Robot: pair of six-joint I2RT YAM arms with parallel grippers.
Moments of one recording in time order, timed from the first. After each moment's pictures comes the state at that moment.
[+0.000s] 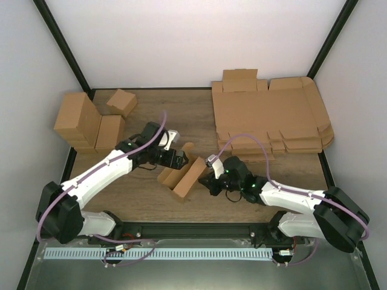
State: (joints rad) left arm -0.63 1.34 1.00 -0.61 0.29 -0.31; right arm 0.84 1.18 0.43 0.17 -0.32 0.32
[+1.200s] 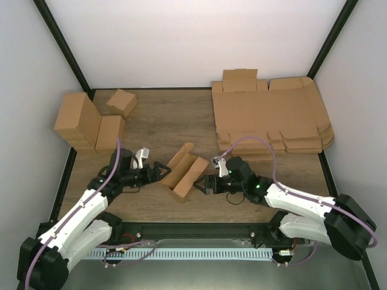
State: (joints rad) left arm -0.40 0.83 0.48 -0.39 0.53 -0.71; right arm 0.84 1.07 0.44 0.04 -0.37 0.75
